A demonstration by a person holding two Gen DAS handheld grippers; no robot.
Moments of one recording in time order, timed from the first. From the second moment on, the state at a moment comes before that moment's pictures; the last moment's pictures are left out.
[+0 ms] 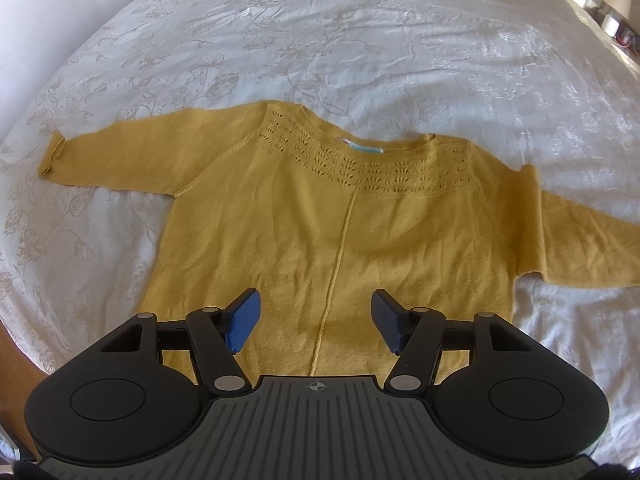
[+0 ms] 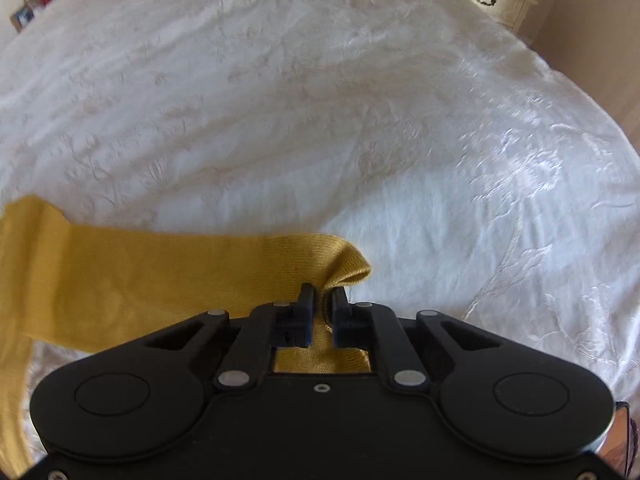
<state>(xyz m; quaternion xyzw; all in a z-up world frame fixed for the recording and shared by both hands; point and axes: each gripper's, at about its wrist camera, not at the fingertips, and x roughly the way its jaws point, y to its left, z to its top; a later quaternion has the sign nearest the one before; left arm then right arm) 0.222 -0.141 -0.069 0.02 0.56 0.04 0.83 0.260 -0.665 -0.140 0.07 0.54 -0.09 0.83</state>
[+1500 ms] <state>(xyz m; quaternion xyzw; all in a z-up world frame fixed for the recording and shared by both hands) 0.227 0.115 -0.093 0.04 0.54 0.06 0.84 0.351 -0.160 -0.094 0.25 0.46 0.22 0.83</state>
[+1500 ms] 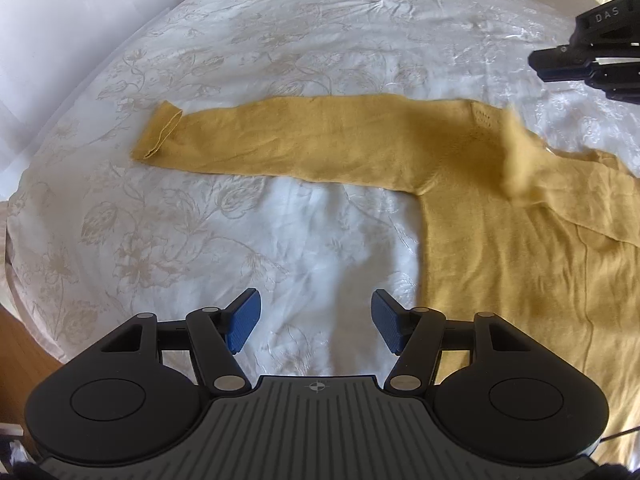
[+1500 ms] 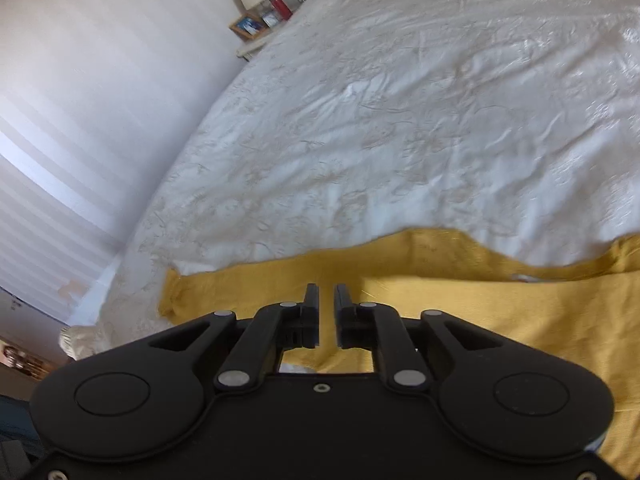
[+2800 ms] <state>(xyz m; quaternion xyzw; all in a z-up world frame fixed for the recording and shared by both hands) 0.381 0.021 -0.209 -0.12 0.57 -0.07 0.81 0.250 -0.290 -0.194 0.19 0.54 0.07 0.82</state>
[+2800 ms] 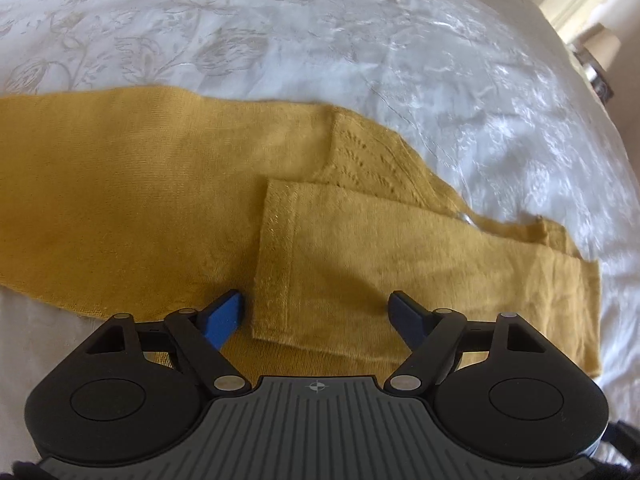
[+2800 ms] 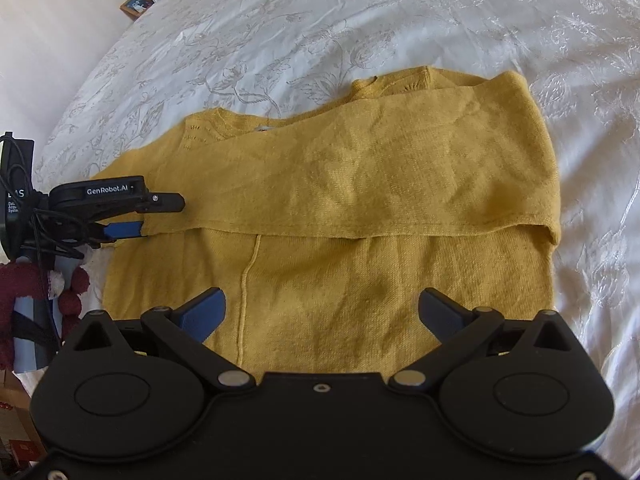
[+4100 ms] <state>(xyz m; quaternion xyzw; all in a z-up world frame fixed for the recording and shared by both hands) 0.362 0.031 -0.183 -0.13 0.56 -0.08 0.81 0.287 -0.375 -0.183 0.18 0.49 0.00 0.85</state>
